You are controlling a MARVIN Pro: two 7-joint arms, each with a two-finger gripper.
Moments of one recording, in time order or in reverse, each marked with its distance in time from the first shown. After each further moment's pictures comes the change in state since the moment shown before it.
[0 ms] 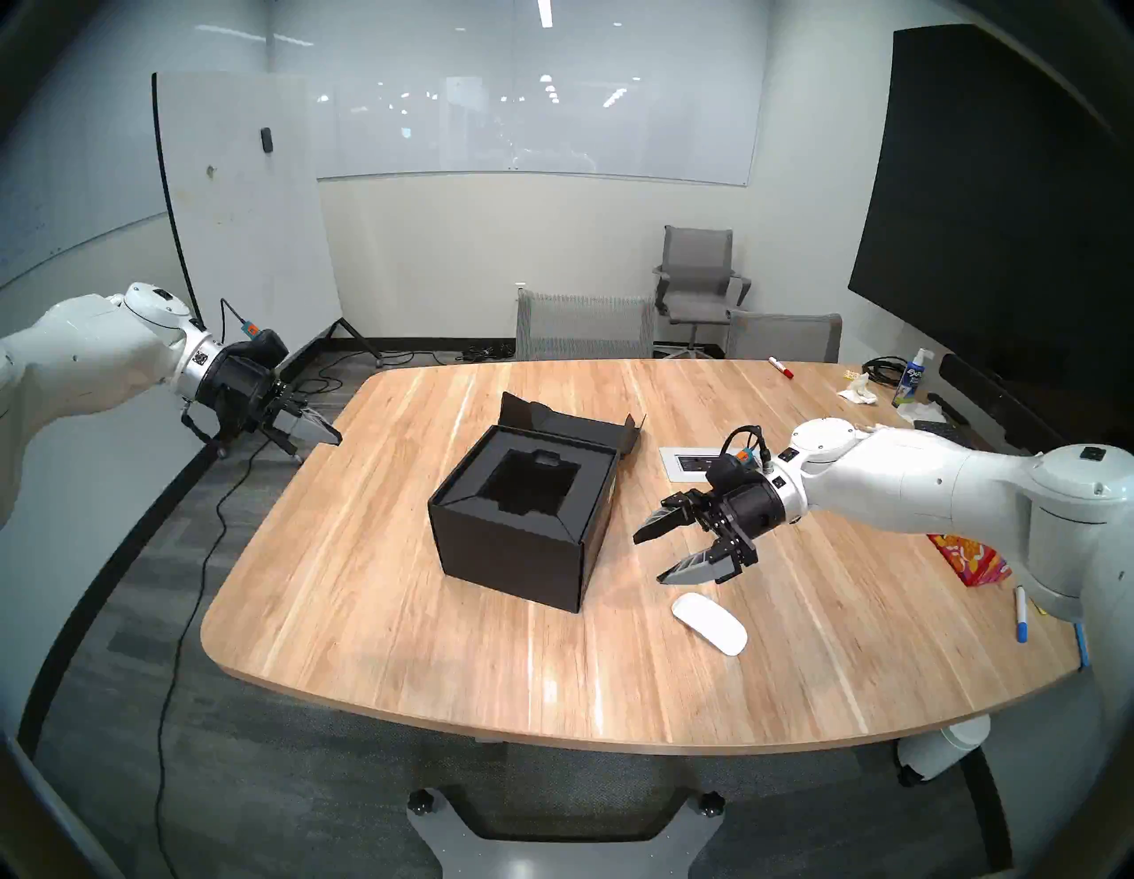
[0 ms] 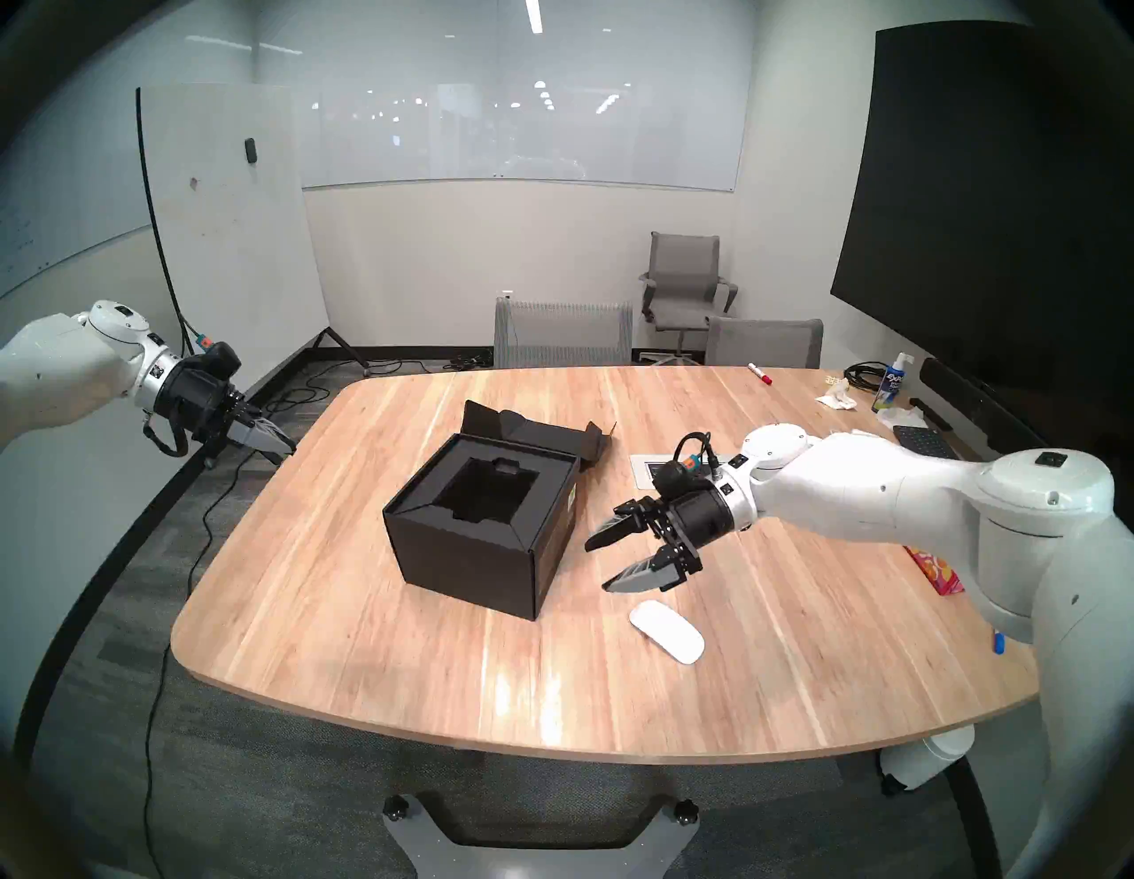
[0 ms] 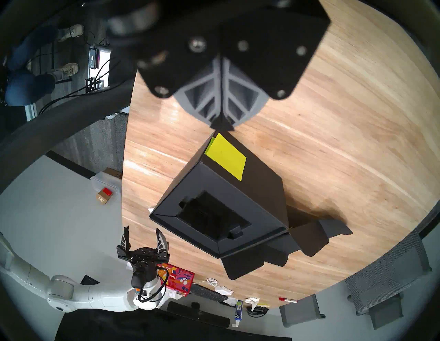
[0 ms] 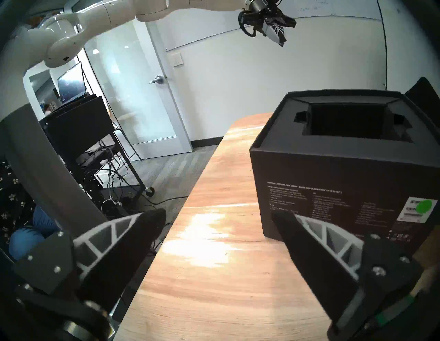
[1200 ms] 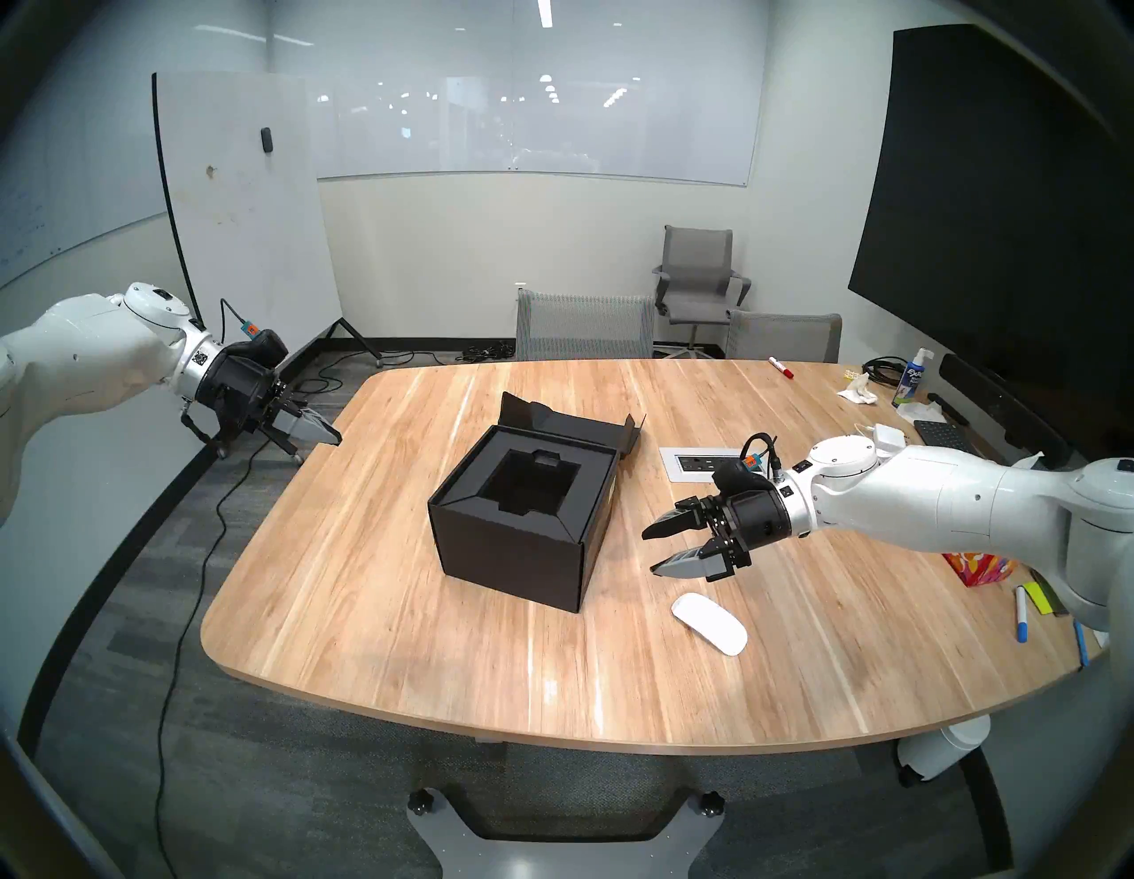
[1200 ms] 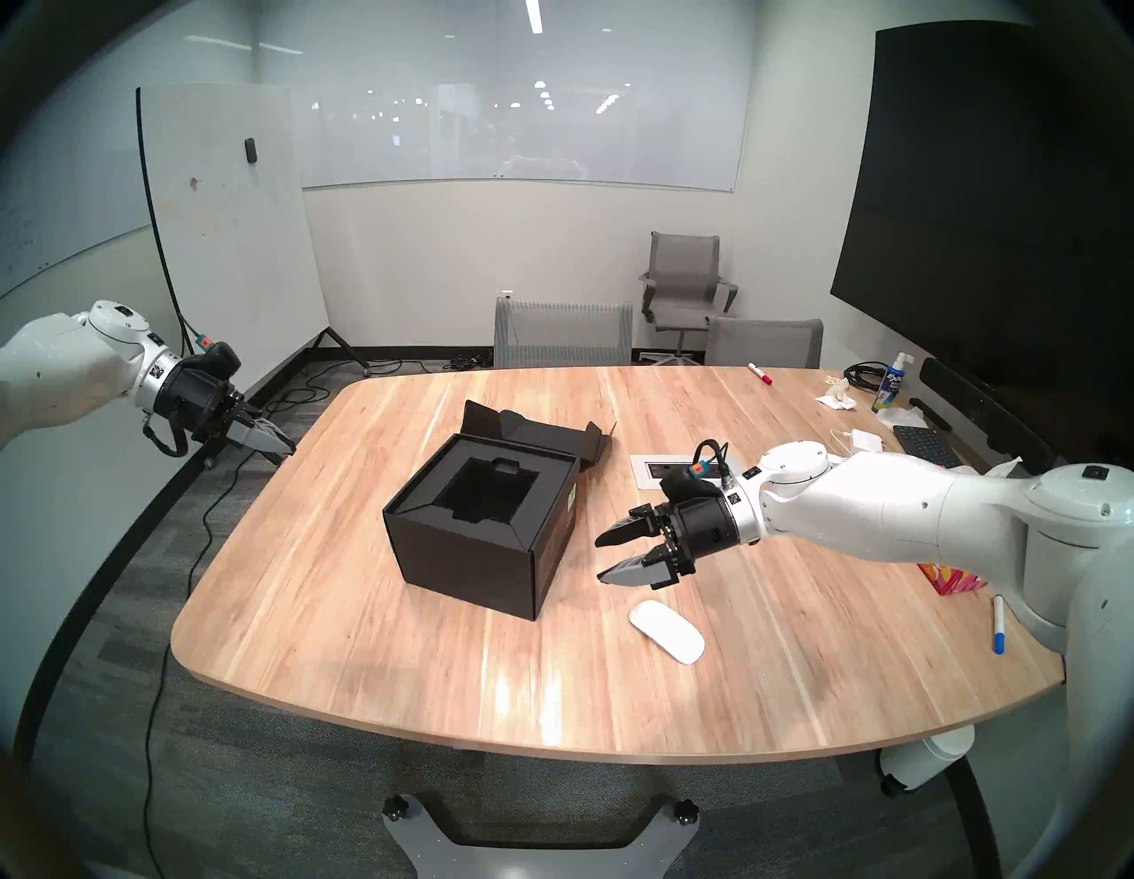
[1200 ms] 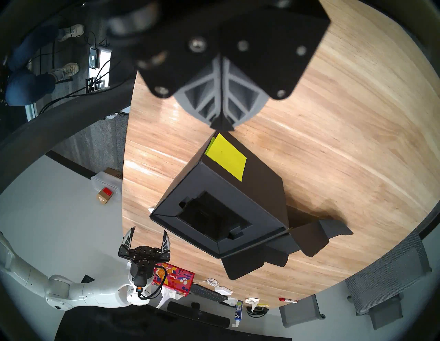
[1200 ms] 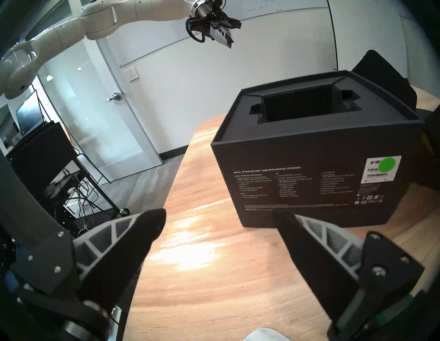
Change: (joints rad) left arm -0.007 -0.004 0.021 0.000 -0.015 -0.005 0.000; right arm 0.000 0.149 0.001 -0.228 0.031 0.160 -0.261
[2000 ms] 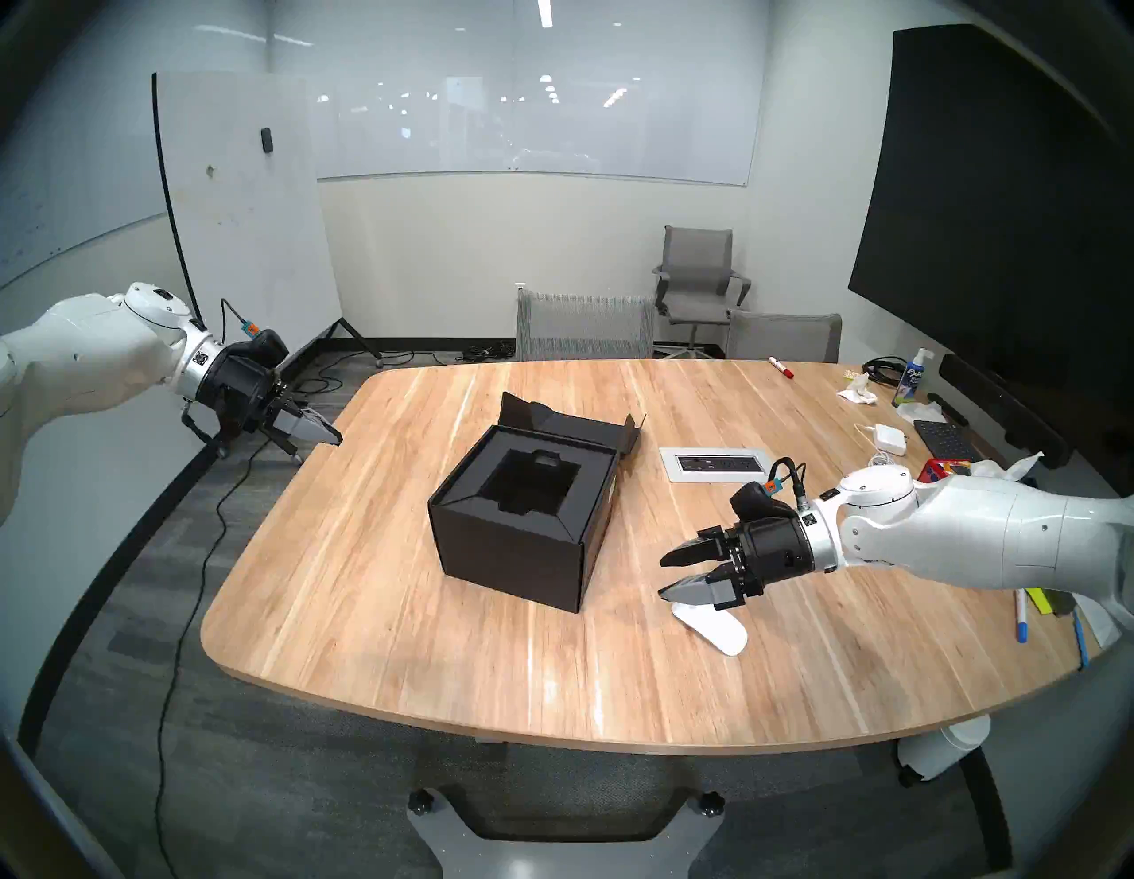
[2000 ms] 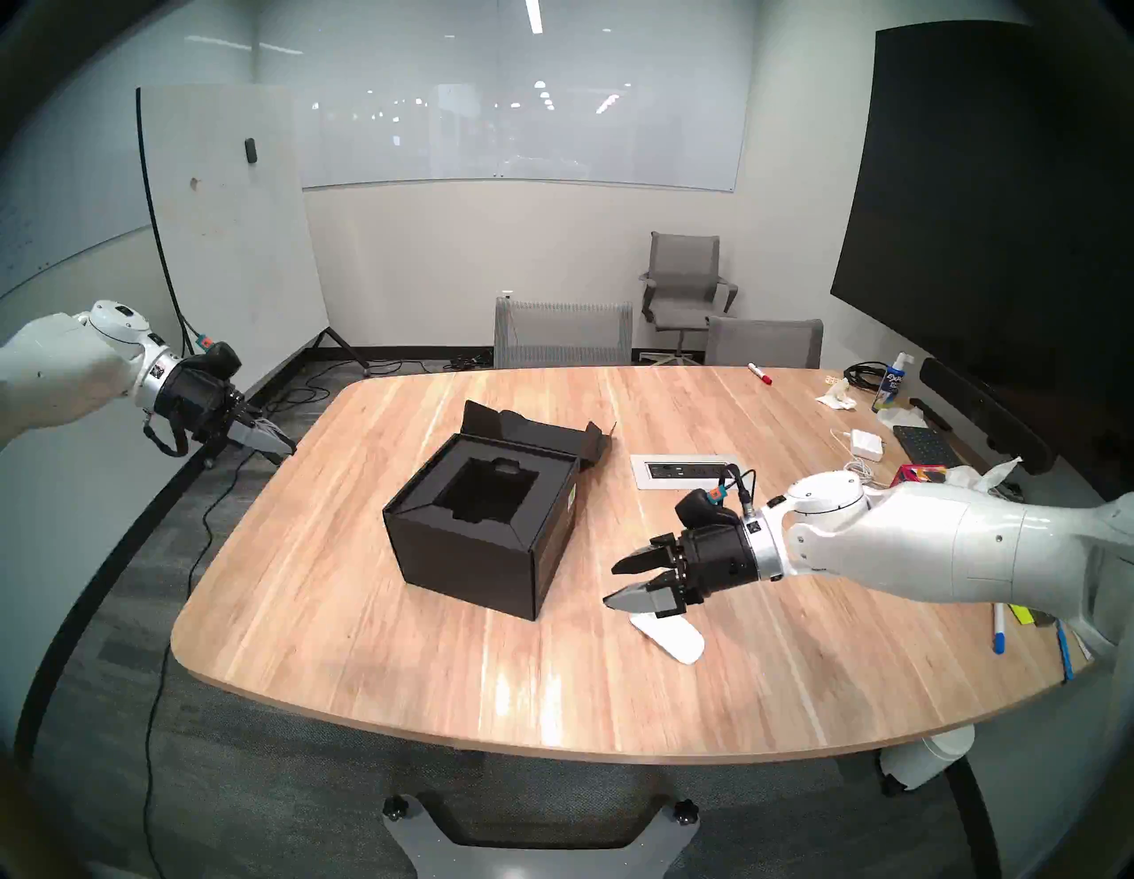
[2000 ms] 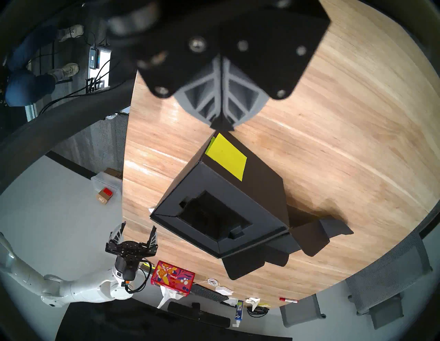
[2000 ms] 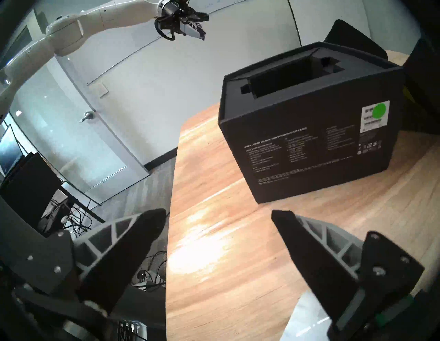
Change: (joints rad) left arm -0.001 -0.002 0.006 0.000 -0.005 -0.003 0.000; right arm 0.024 0.239 -0.012 -0.348 0.009 0.155 -0.275
